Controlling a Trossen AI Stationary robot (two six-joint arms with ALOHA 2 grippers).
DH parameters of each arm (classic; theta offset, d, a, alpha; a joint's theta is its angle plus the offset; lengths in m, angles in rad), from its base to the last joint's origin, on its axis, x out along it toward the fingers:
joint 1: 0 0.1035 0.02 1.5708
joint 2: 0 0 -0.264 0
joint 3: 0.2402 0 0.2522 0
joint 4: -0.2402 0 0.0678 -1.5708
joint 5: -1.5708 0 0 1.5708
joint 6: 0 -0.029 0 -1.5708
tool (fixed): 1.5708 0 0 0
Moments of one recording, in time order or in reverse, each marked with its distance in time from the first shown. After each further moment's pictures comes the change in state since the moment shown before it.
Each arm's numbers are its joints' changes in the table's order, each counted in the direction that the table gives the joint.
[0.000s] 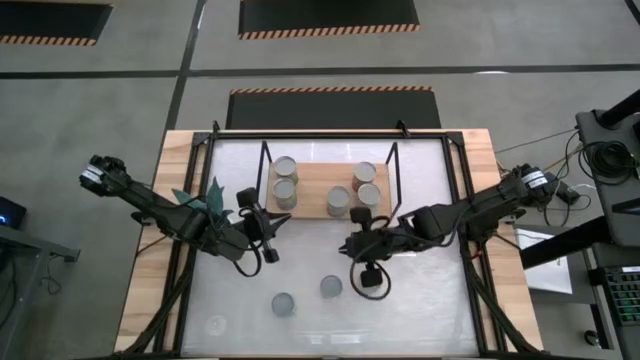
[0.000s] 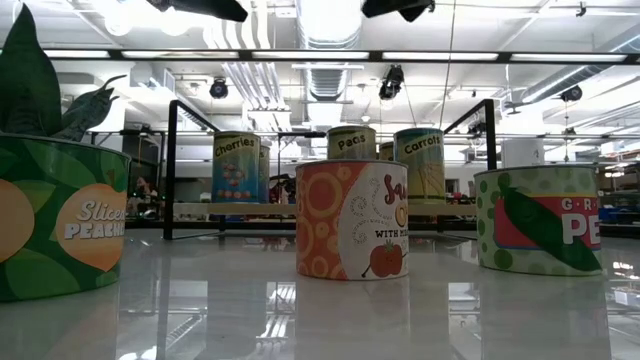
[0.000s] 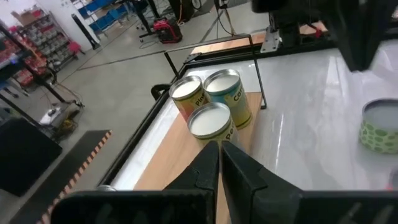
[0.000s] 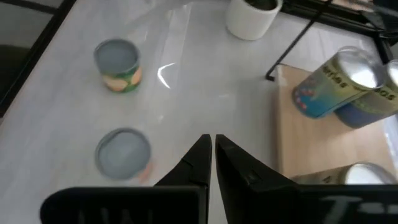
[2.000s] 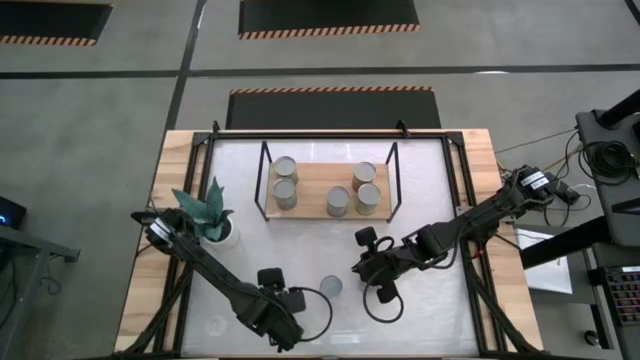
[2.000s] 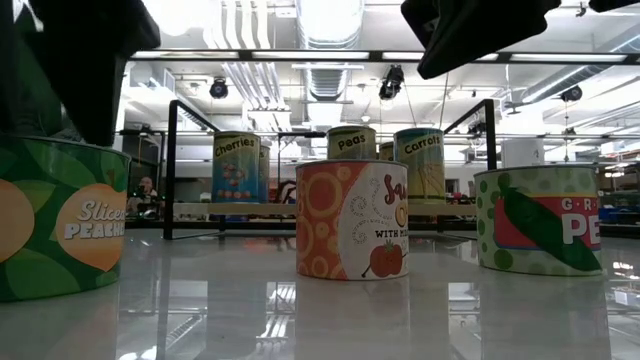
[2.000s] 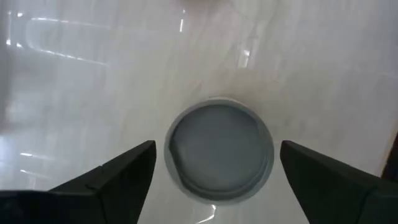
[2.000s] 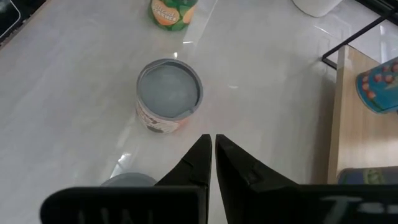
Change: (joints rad) left arm -0.210 -0.815 0.741 -0.879 -0.686 0.782; right arm 0.109 0.008 -0.237 0.137 0.008 0.120
